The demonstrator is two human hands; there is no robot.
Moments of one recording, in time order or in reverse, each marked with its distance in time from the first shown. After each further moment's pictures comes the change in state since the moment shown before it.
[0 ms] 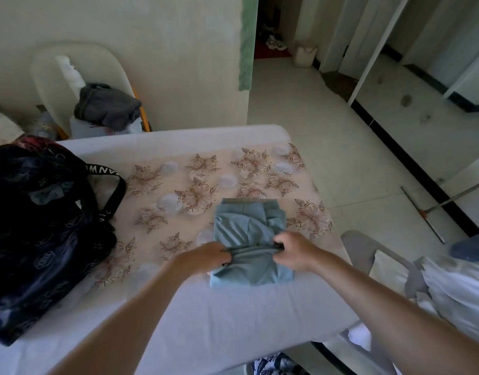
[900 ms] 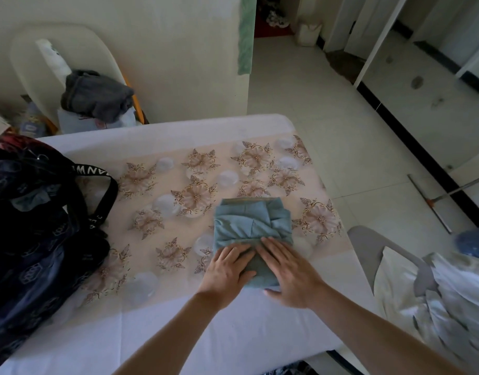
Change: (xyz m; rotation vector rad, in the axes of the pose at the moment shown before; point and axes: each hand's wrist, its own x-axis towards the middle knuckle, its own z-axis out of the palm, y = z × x) left_hand 0.054 -0.040 0.072 0.436 0.749 0.640; right_hand 0.009 0.033 0.067 -0.527 0.225 -0.405
